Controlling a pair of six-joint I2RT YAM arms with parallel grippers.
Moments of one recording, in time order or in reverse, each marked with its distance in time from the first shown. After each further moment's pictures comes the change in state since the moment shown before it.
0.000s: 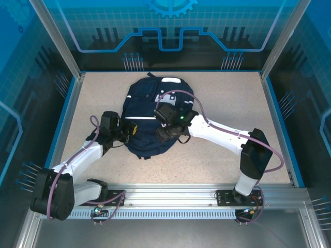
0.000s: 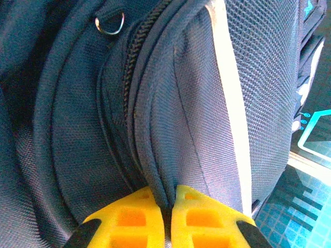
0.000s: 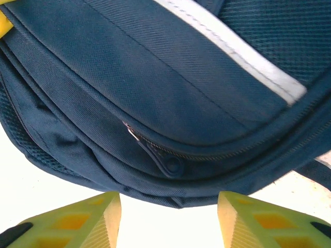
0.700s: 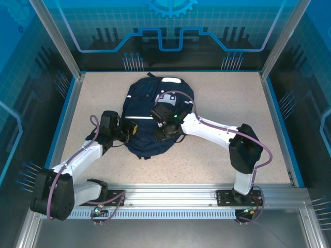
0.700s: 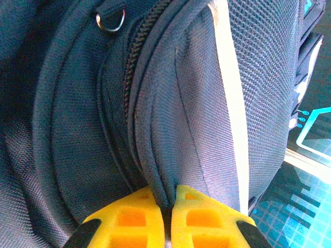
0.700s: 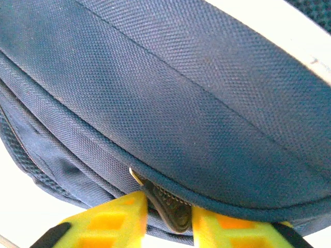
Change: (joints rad) left arm 0.001 0.000 0.006 -0.004 0.013 -0.001; right arm -0.021 0.101 0.032 0.036 -0.092 0.089
